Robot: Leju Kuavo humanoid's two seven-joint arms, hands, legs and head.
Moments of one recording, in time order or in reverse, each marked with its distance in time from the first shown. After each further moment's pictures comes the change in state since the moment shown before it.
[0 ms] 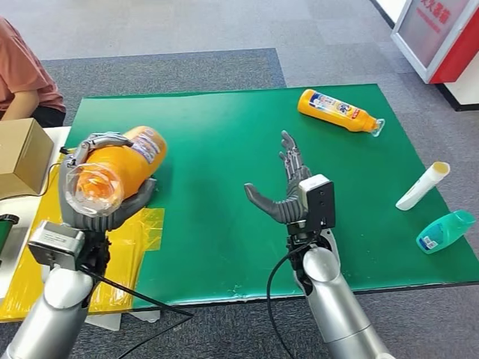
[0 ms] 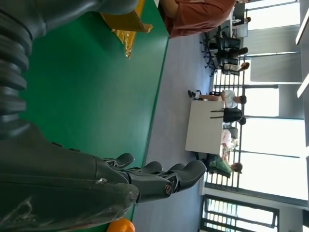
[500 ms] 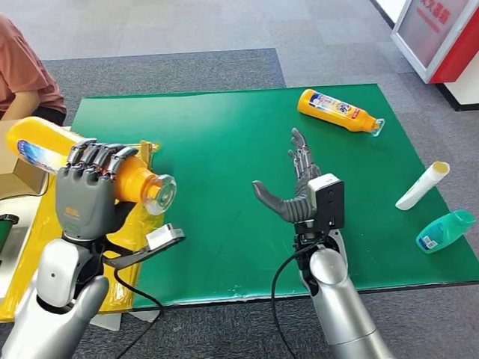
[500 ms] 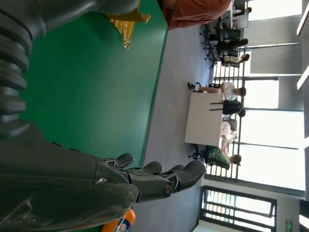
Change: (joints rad) left arm 0.044 0.024 0.018 -0.009 -1.192 0.050 0.452; right arm 0.028 0.002 -0.043 -0.064 0.039 0.020 0.035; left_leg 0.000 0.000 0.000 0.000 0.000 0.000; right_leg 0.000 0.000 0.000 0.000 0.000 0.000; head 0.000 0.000
